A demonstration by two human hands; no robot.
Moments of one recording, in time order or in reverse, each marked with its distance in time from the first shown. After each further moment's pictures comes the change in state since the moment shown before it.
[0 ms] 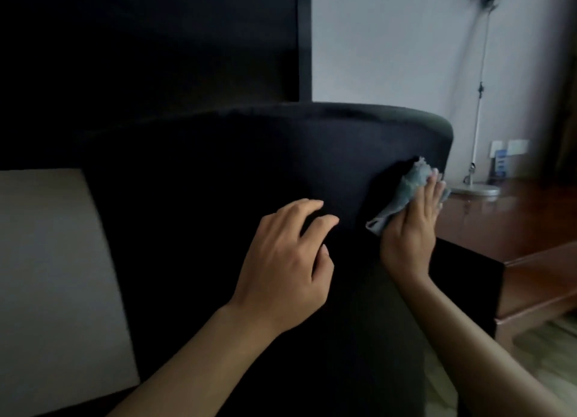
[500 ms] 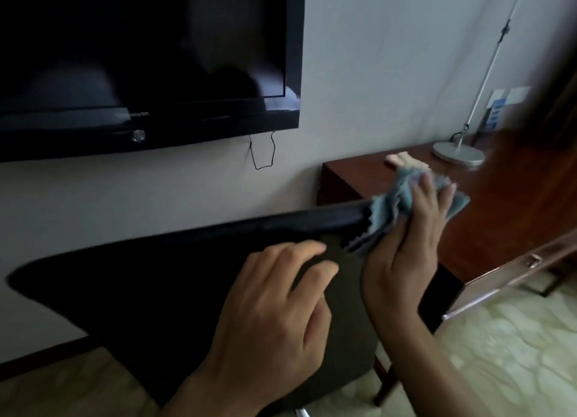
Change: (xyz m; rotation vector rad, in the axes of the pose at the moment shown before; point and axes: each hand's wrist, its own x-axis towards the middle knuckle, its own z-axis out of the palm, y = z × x) left_hand 0.102 -0.004 -0.039 -0.153 -0.108 -0.098; right_hand 0.072 -0.086 -0.013 -0.032 -0.014 0.089
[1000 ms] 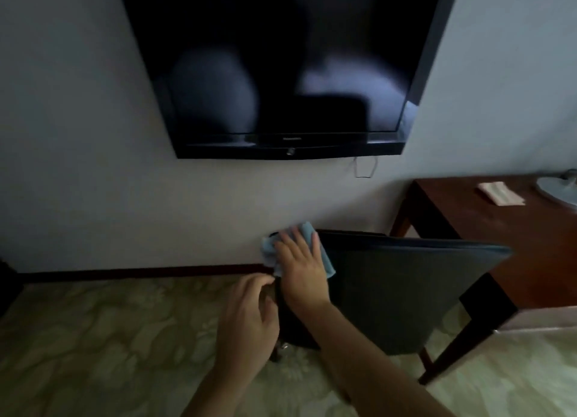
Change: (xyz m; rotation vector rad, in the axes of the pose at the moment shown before) left_hand -0.072 -0.018 -0.227 -0.026 -0.072 -0.917; right_hand -0.073 -0.252 0.040 -0.036 -1.138 -0.326
